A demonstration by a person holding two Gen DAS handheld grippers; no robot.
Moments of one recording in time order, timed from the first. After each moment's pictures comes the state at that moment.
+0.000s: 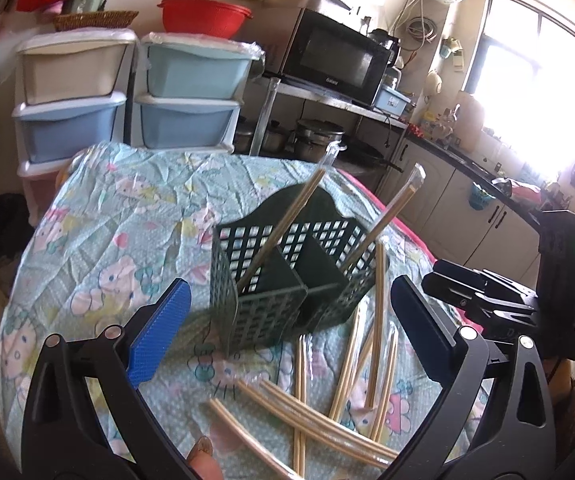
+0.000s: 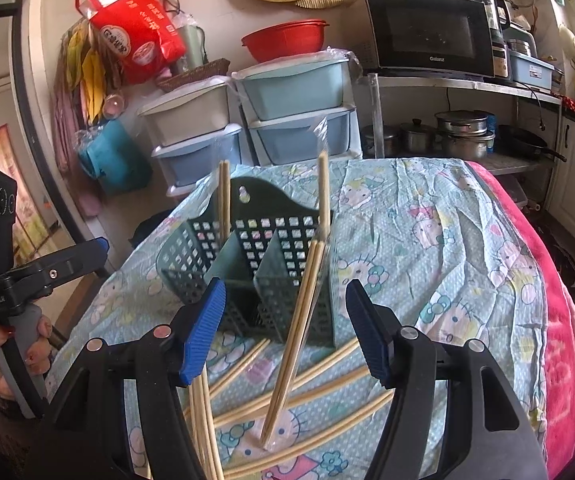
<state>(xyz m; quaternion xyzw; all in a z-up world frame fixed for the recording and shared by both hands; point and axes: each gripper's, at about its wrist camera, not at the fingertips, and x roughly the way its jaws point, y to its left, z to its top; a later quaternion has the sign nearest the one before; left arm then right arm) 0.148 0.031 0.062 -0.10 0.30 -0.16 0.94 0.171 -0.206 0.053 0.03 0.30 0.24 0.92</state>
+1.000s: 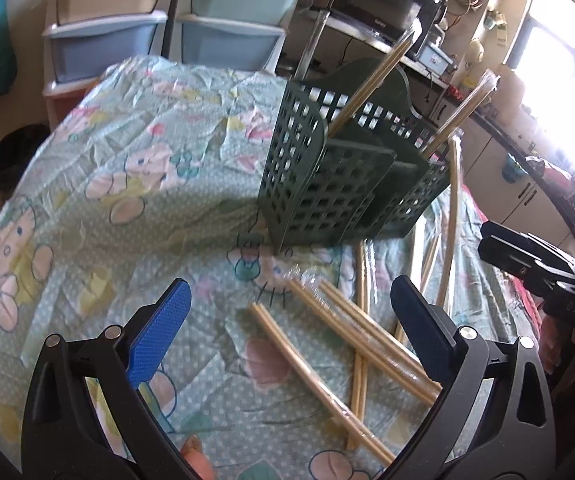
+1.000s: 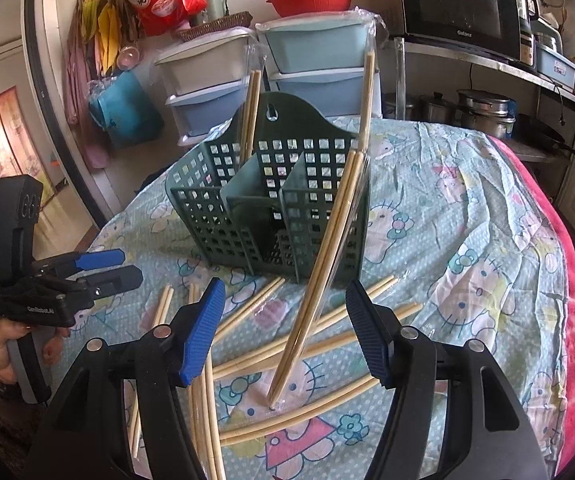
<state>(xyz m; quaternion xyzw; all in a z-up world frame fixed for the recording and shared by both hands) 0.136 0.056 -0.028 -0.11 0.40 -0.12 0.90 0.155 -0.183 0.010 -0.01 0.35 0.27 0.90</state>
